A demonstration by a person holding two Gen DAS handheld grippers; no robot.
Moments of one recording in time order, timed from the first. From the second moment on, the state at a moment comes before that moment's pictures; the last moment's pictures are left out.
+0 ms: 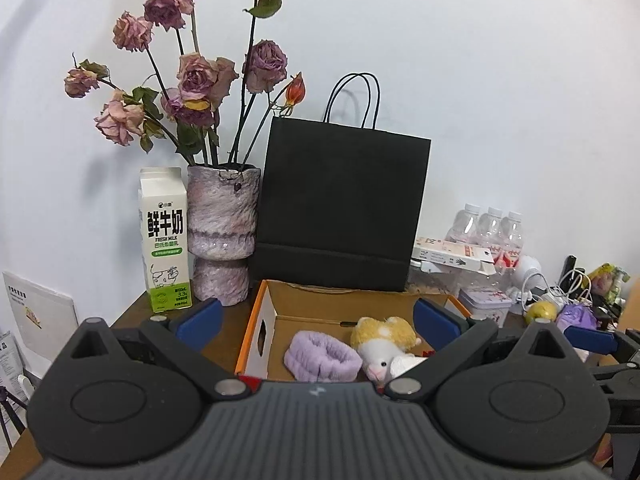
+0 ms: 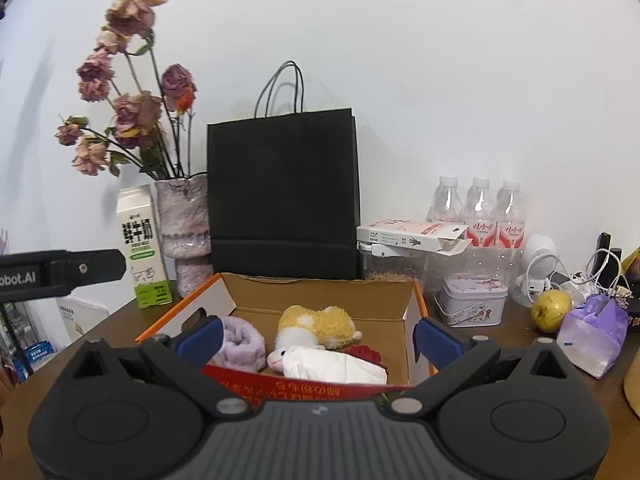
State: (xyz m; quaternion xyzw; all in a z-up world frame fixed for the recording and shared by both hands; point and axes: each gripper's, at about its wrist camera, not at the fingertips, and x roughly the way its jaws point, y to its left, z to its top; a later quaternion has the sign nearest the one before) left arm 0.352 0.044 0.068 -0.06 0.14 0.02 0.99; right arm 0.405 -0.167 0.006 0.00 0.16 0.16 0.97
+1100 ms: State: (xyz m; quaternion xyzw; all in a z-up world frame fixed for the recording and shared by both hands) left arm 0.215 0.039 0.034 -0.04 0.19 -0.01 0.98; right arm 0.245 -0.225 -0.042 -0.03 0.20 0.17 0.96
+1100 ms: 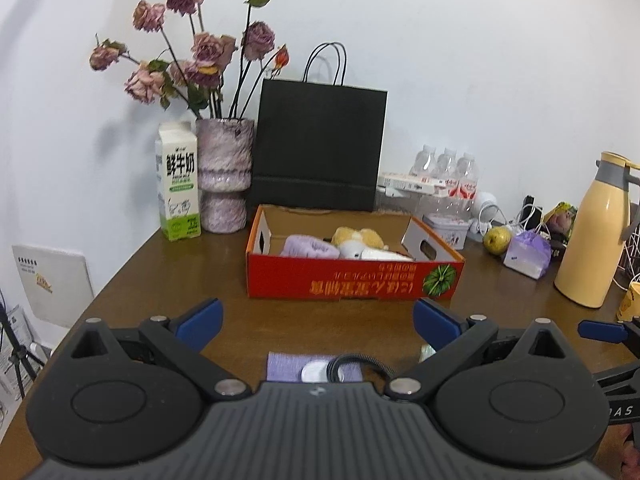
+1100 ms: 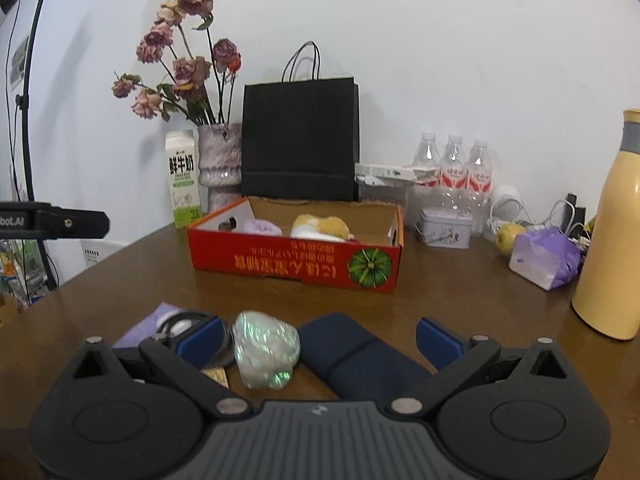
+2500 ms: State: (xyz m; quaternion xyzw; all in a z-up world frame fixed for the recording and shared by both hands) left arm 0.231 0.035 -0.008 -0.04 0.29 0.02 0.96; right arm 0.372 -0.234 -0.113 -0.08 0.34 0.25 0.90
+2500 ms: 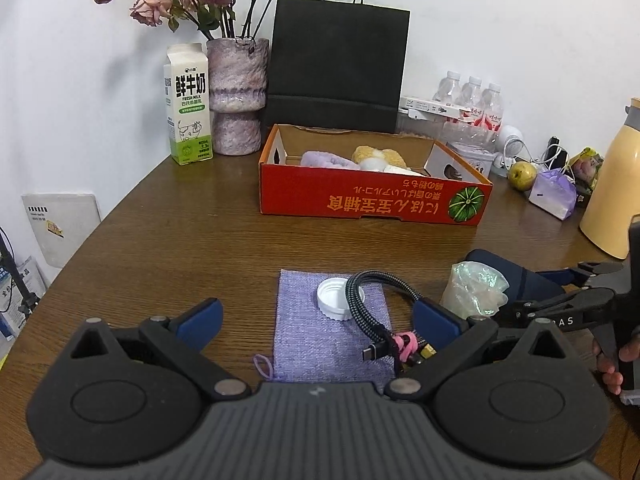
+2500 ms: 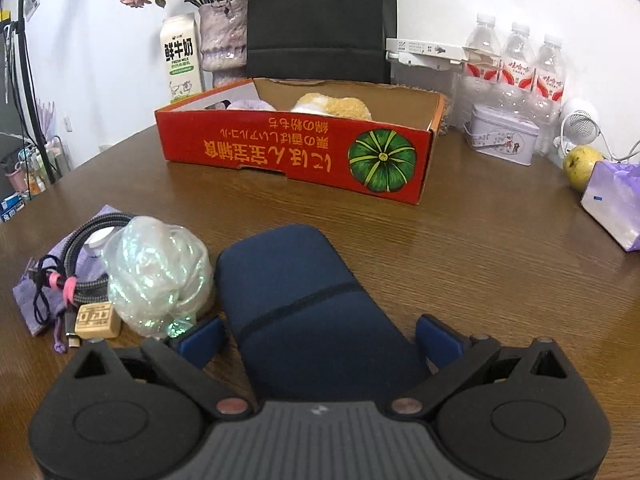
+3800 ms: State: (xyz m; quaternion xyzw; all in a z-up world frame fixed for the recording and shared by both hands) left arm 0.272 0.047 -0.044 0.05 0.32 -0.01 0.95; right arm 0.275 -0.225 -0.104 -0.11 0.29 0.17 0.94
